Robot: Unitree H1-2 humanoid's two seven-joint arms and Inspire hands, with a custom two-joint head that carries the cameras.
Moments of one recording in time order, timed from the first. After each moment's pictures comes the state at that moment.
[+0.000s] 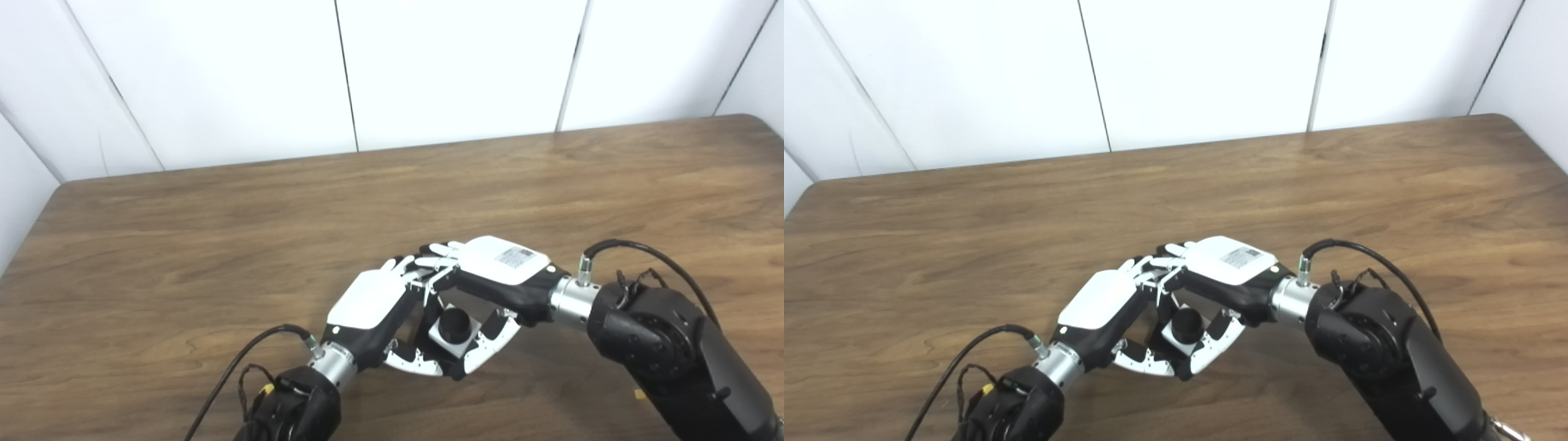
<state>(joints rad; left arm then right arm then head) -0.13 0.15 -0.49 -0.27 0.89 0.14 -0.35 -0.29 -0.43 0.35 -0.49 -0.67 0.11 0.76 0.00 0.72</state>
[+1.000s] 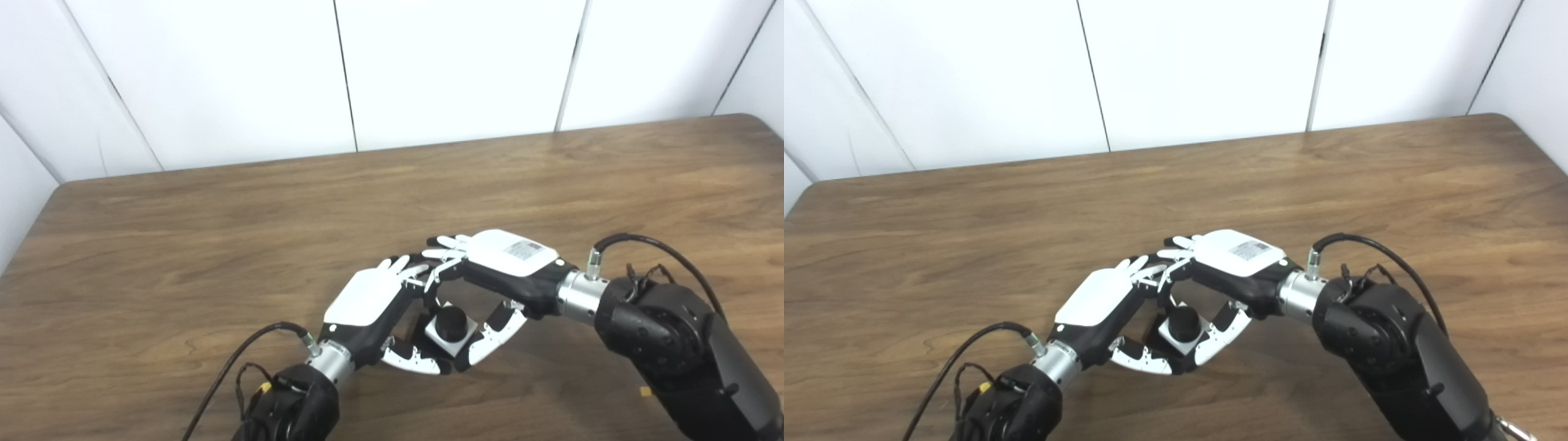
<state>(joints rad) -0.13 0.14 -0.47 -0.28 0.87 0.18 -0.37 -0.29 -0.43 0.31 -0.49 -0.63 0.14 0.77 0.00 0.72</state>
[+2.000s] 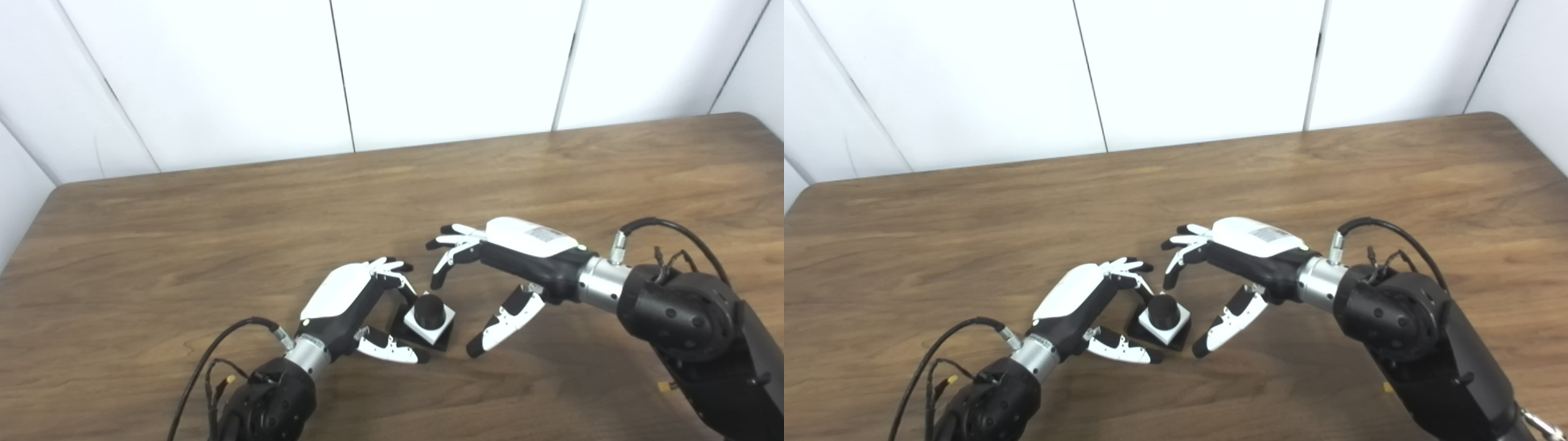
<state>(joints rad) -0.13 0.17 -0.38 -0.24 0.72 0.18 -0.35 -0.32 -0.48 0.28 -0.53 -0.52 0.26 0.79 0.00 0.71</state>
